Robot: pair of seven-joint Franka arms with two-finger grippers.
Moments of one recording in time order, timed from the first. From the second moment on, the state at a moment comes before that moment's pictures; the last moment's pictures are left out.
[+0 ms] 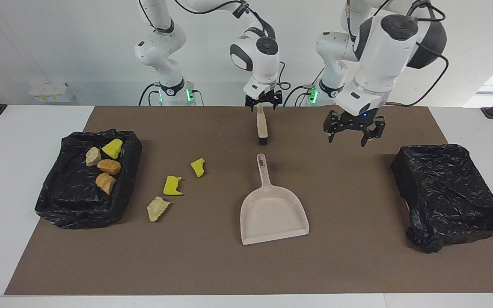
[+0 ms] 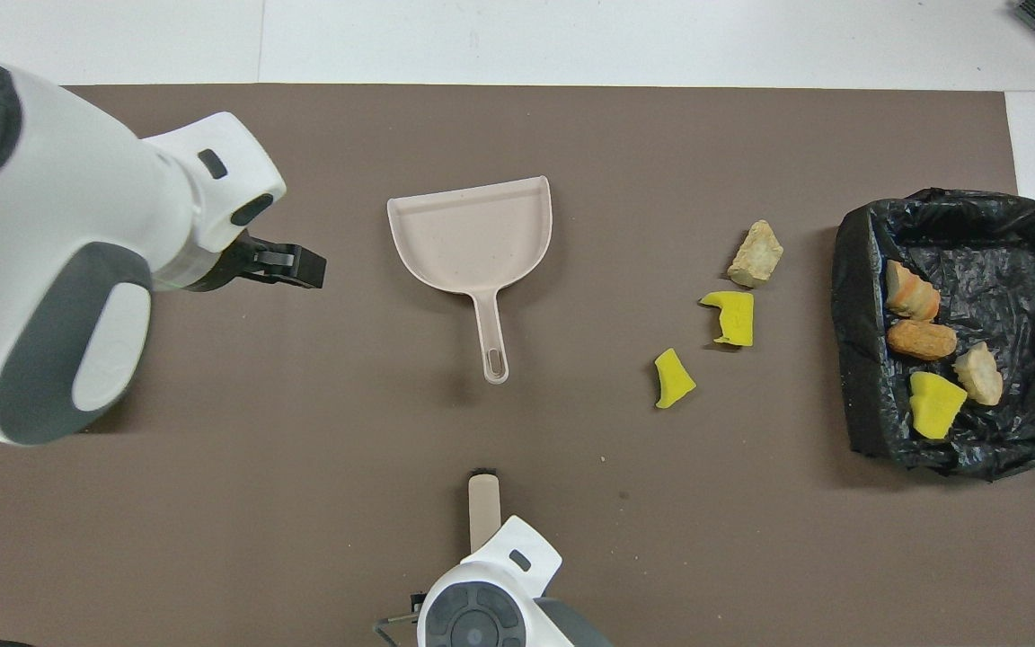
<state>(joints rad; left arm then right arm) -0.36 0.11 -0.01 -1.63 0.01 1.82 -0.17 0.94 0.00 0.04 -2.25 0.22 2.17 0.81</state>
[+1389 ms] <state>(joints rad) -0.68 0.43 -0.01 -1.70 0.02 2.21 -0.68 0.99 -0.06 0.03 -2.37 0.27 2.22 0.90</state>
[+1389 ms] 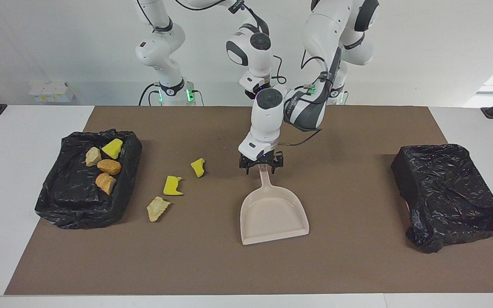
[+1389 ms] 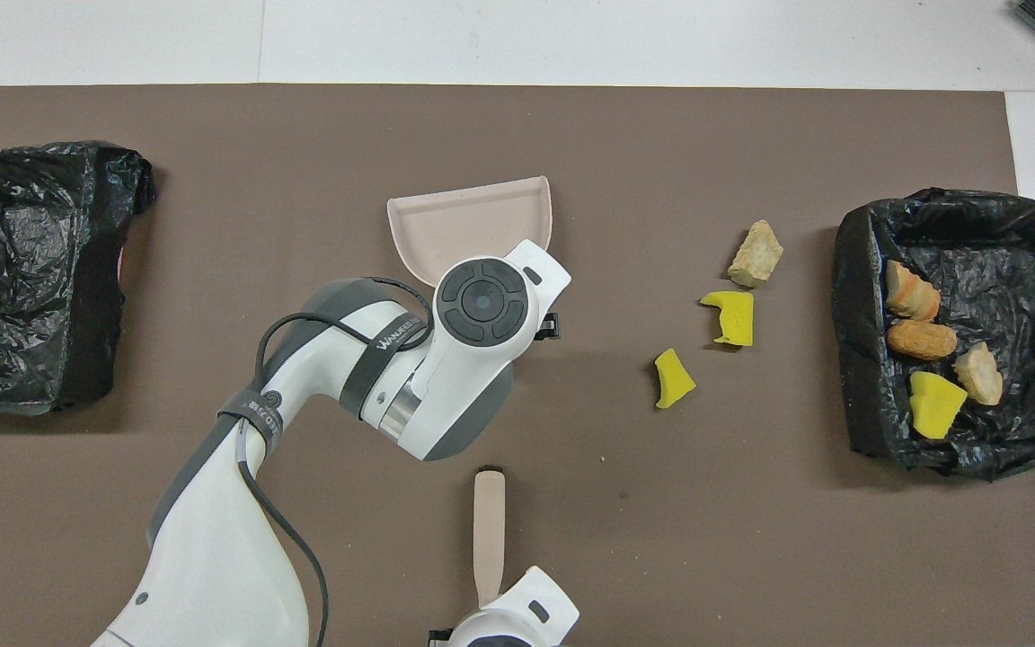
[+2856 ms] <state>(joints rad) -0.58 0.35 0.02 -1.70 0.10 2.02 0.11 0.21 -0.03 0.01 -2.15 -0.21 1.88 0.29</state>
